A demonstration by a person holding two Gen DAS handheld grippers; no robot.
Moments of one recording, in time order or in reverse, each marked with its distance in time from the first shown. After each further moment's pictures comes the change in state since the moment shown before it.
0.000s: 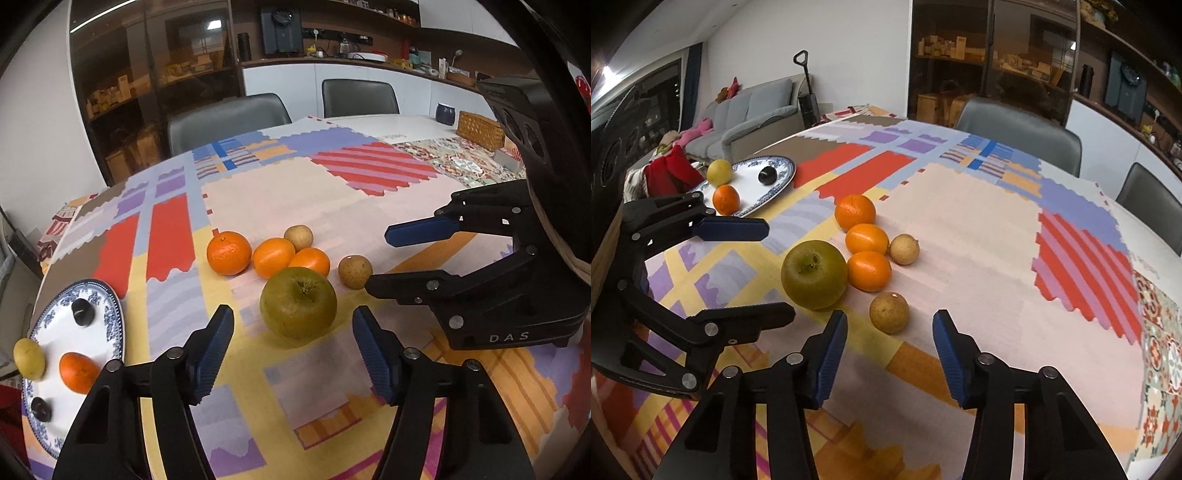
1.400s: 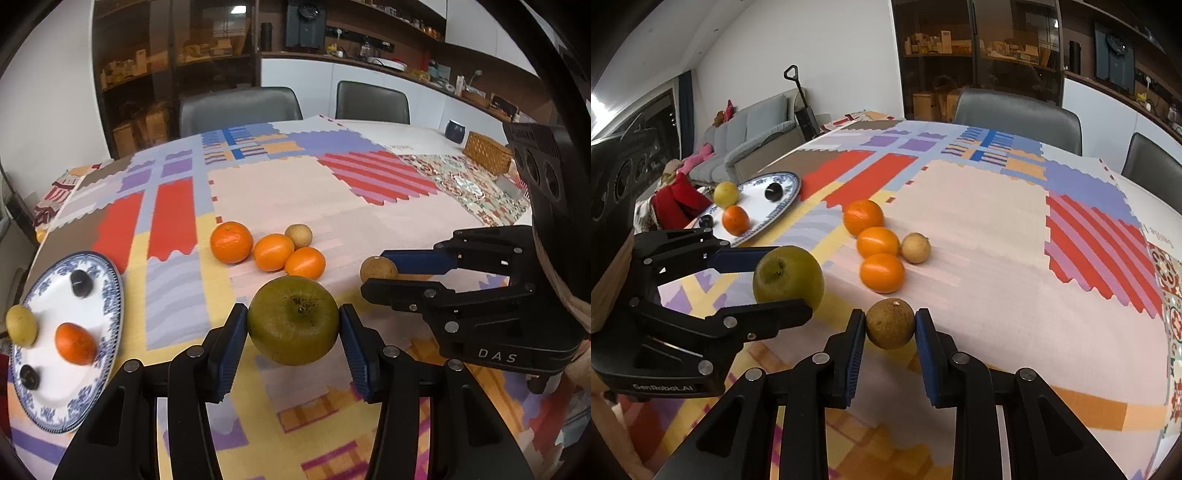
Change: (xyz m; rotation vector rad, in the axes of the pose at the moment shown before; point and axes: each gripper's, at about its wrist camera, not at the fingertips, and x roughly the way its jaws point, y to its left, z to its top) left arm -0.020 0.007 0.003 -0.131 0.022 -0.032; right arm -0.006 0.000 0.000 0.115 -0.022 0.062
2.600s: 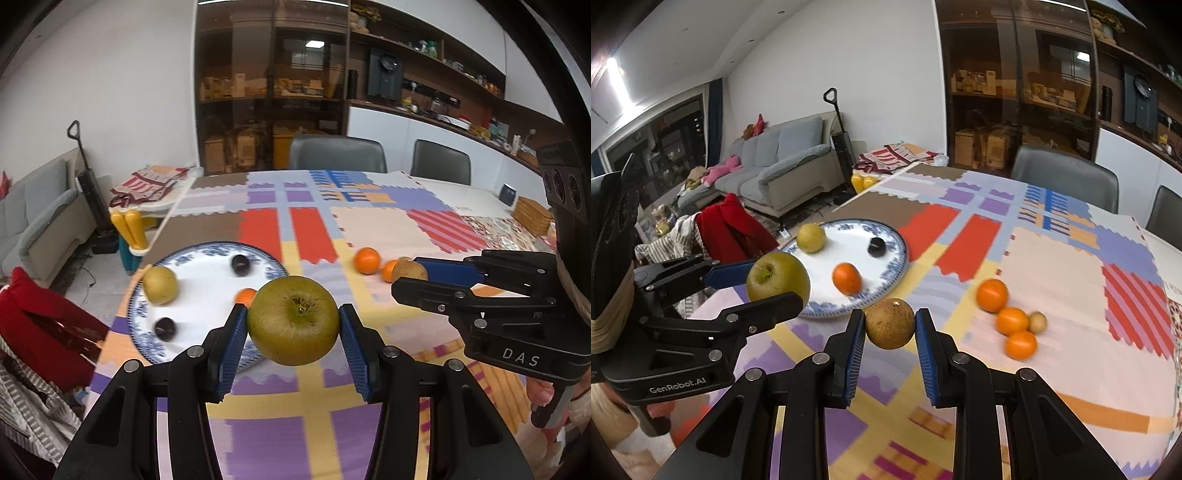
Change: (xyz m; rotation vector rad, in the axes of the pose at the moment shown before) left arm -0.124 0.100 -0.046 -0.185 -0.154 0.211; right arm -0.026 0.134 0.050 -0.071 -0.113 0.064
